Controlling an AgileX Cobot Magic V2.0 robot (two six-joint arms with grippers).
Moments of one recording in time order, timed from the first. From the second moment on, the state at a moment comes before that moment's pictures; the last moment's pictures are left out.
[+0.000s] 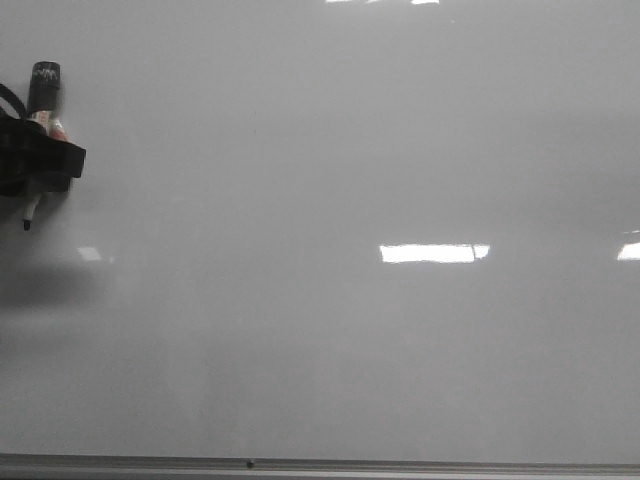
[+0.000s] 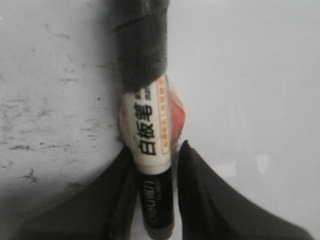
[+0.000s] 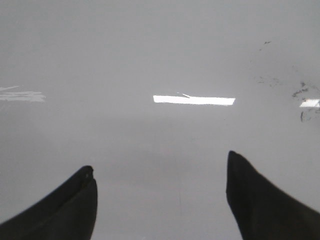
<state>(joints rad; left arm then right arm) -0.23 1.55 -0.67 -0.05 -0.28 0.05 -0.02 0.22 -0.43 0.04 0.43 0.00</state>
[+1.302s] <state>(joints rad) -0.62 1.43 -1.16 -0.62 1.07 0.79 -0.02 0.39 -0.58 0.43 0.94 -0.31</state>
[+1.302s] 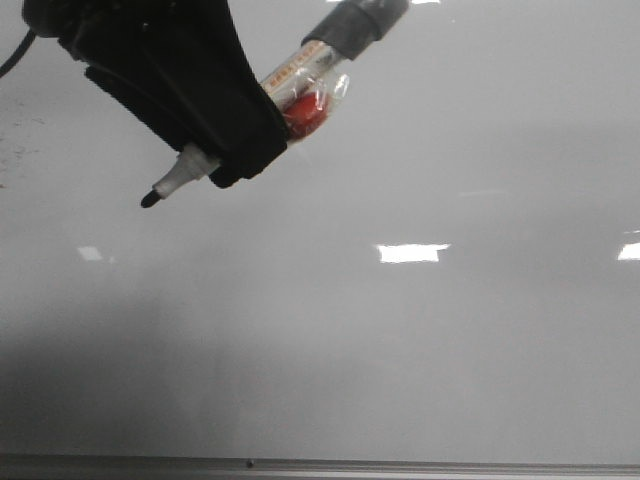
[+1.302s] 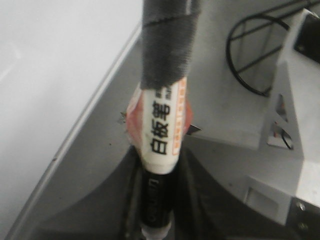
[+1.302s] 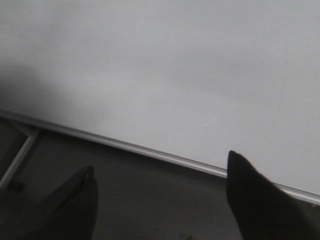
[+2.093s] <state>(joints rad) -0.63 1.43 -1.16 -0.65 1.22 1.04 0.19 1.07 -0.90 1.10 1.22 -0.93</state>
